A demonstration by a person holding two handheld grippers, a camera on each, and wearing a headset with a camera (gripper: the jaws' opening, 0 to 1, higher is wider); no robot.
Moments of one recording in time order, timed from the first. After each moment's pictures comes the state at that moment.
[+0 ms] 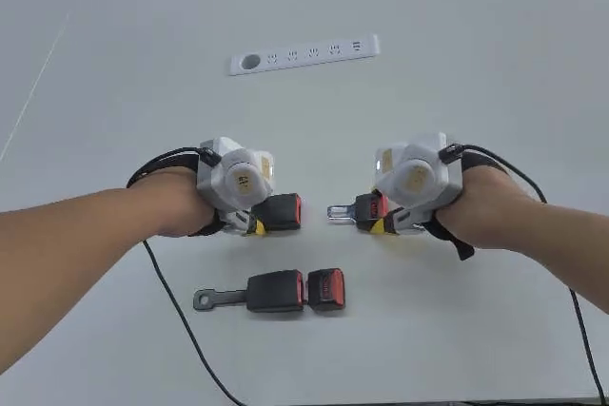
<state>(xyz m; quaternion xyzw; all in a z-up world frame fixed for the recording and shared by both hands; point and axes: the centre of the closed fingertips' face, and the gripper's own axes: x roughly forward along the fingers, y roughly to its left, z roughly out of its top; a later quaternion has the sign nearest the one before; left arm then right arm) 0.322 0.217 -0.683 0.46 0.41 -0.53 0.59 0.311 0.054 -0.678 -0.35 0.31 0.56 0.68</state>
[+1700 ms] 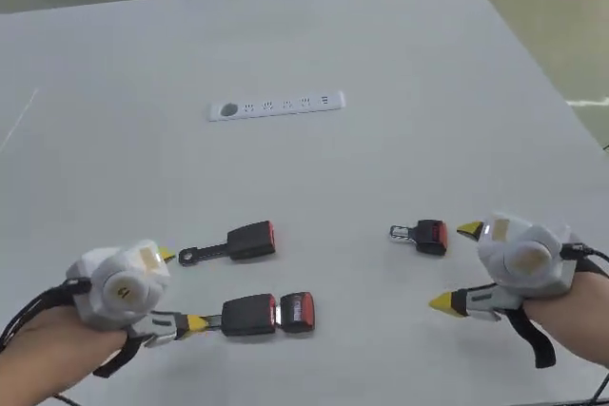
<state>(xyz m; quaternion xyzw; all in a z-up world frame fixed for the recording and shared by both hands) 0.222 0.275 -0.632 0.31 0.36 -0.39 0.79 0.233 -0.066 -0.636 -0.27 0.32 0.41 0.81</state>
